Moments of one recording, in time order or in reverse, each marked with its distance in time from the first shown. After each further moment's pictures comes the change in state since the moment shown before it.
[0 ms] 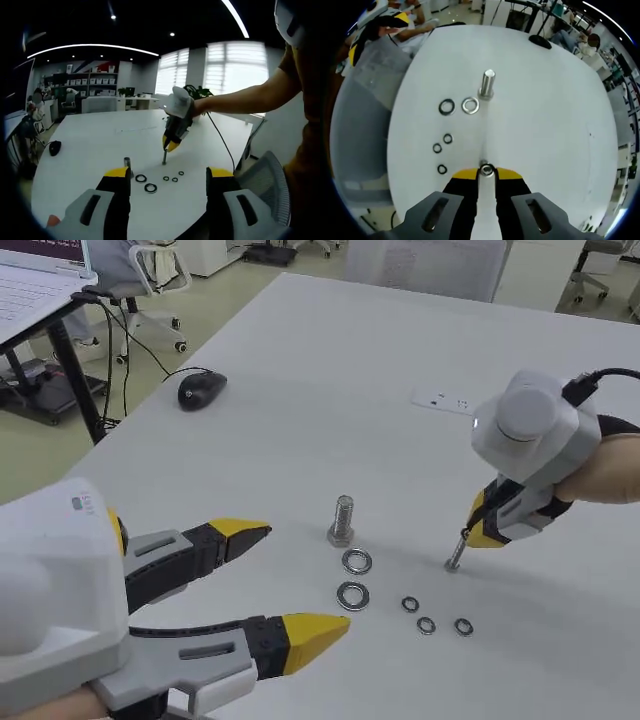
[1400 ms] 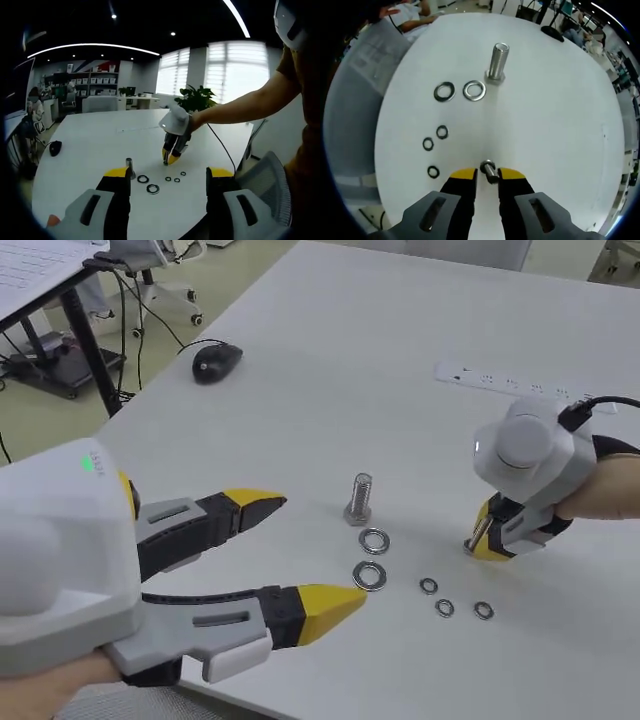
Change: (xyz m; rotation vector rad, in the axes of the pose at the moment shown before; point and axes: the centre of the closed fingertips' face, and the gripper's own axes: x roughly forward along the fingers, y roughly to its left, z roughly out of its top) left arm 0.002 0.007 0.001 -0.002 0.005 0.005; right arm 0.049 0.010 -0.011 -0.037 0.028 0.036
